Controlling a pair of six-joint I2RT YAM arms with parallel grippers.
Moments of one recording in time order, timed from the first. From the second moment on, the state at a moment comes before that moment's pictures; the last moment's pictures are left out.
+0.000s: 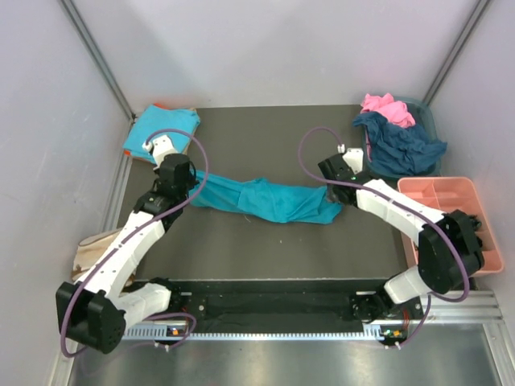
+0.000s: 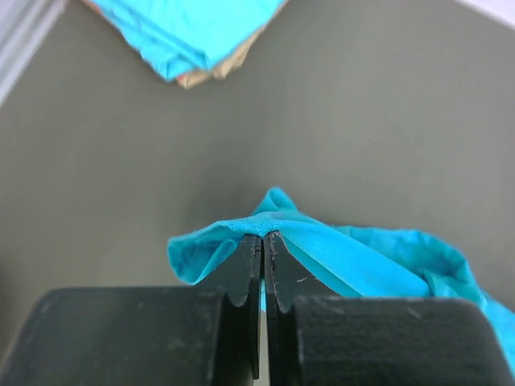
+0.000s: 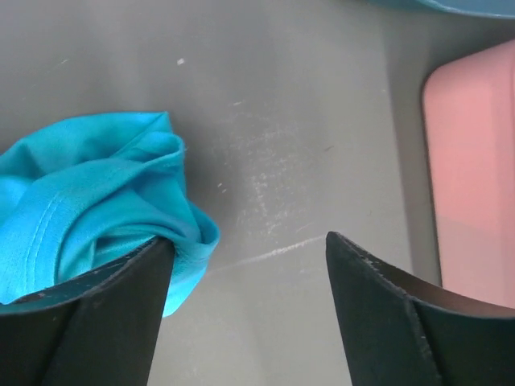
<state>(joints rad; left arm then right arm) -0.33 1.08 0.89 -0.32 -0.51 -0.52 0.52 1.47 1.00 -0.64 0.63 0.53</state>
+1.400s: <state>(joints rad) -0.33 1.21 0.79 -0.23 -0.41 -0.59 0.94 1.58 1.10 -0.38 0.27 0.44</state>
